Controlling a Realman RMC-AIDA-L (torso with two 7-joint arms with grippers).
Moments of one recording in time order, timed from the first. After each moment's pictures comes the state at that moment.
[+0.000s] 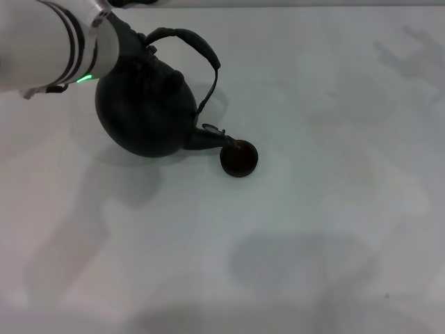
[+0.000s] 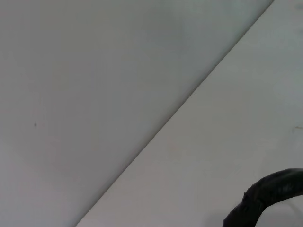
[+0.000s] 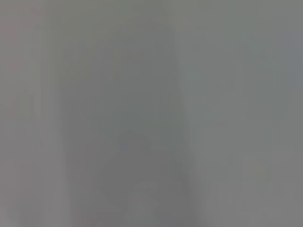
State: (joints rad) left arm -0.39 -2.08 1.88 1.73 -0.11 -1.14 0.27; right arm 0.38 2.00 -0.85 -0.79 1.73 1.15 -1.76
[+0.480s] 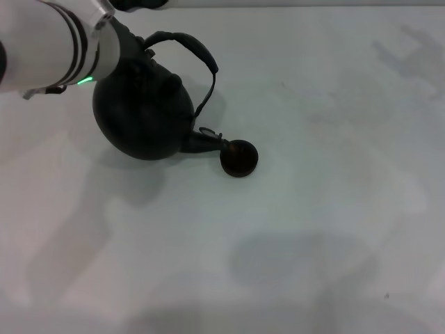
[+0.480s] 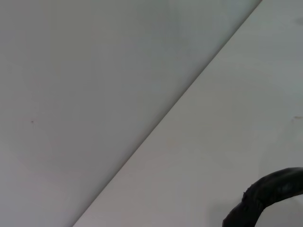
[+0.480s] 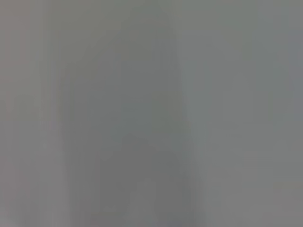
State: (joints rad) left arm -0.41 -2.08 1.90 1.73 -0.09 -1.17 0.27; right arm 0.39 2.00 -0.85 -0.78 1.73 1.15 -1.76
